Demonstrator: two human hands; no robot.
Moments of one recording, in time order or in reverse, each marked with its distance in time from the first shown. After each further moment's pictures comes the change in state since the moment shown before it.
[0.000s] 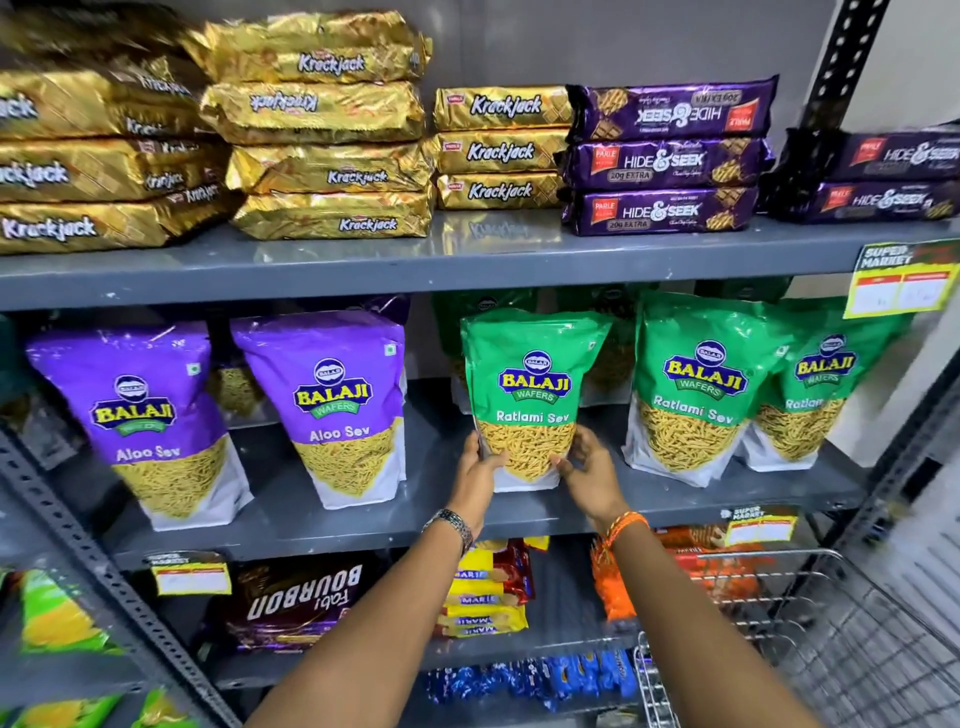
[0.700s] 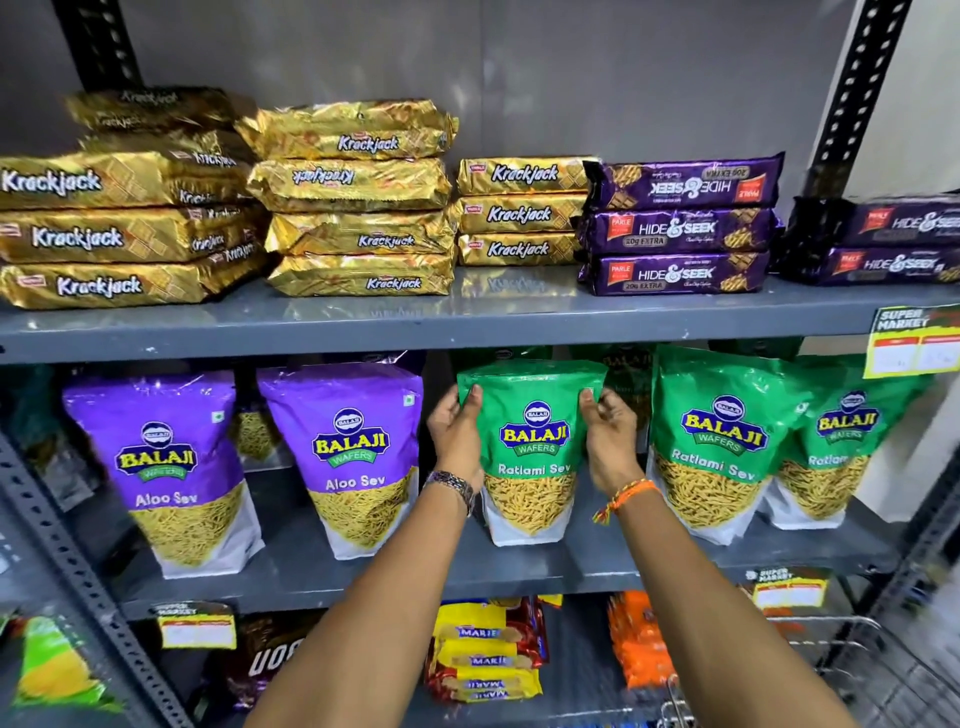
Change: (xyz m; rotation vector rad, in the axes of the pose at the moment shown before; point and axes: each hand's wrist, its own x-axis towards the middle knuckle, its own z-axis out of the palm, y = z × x) left_hand 0.044 0.111 -0.011 -0.464 0.204 0.245; right_hand 0.078 -0.088 0.008 0.471 0.152 -0.142
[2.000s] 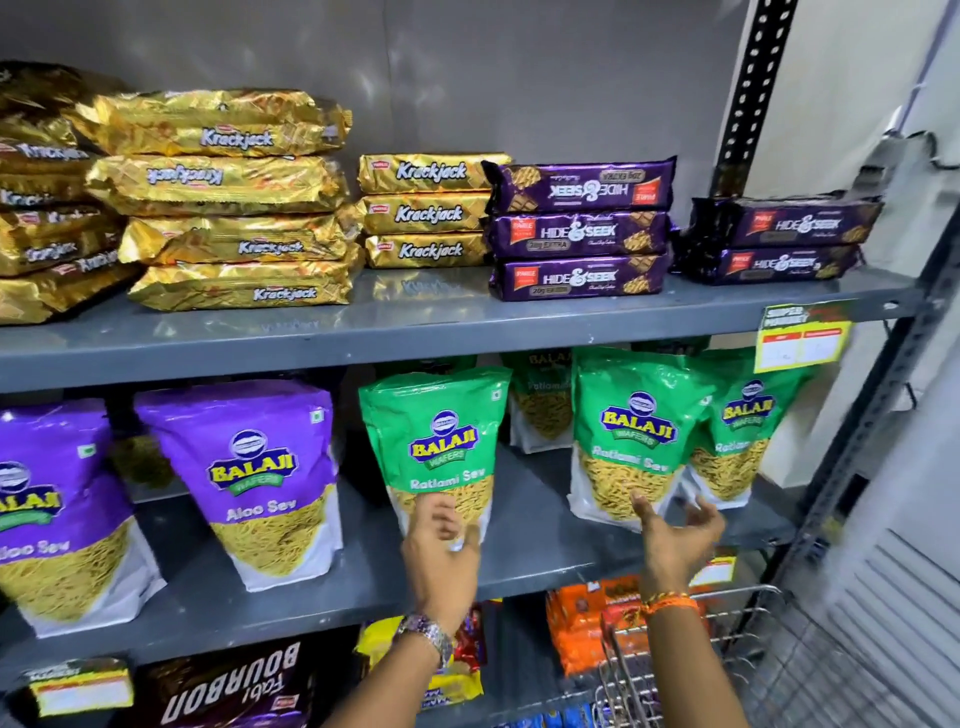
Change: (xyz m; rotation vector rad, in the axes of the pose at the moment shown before) left_hand -0.116 -0.076 -0.008 0.777 0.033 0.232; right_hand -0.074 0.013 -0.165 -0.234 0.797 0.042
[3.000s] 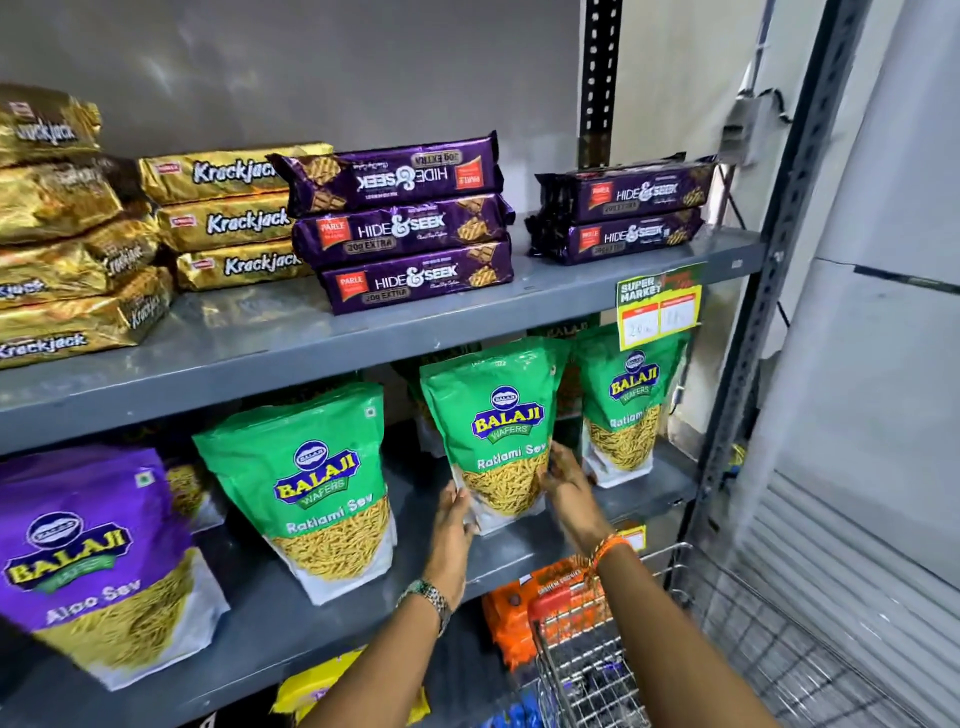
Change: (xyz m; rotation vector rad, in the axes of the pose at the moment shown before) left_hand 0.008 -0.007 0.150 -0.463 -0.508 -0.468; right_hand 0.061 -0.006 0.007 -0.040 -0.707 0.110
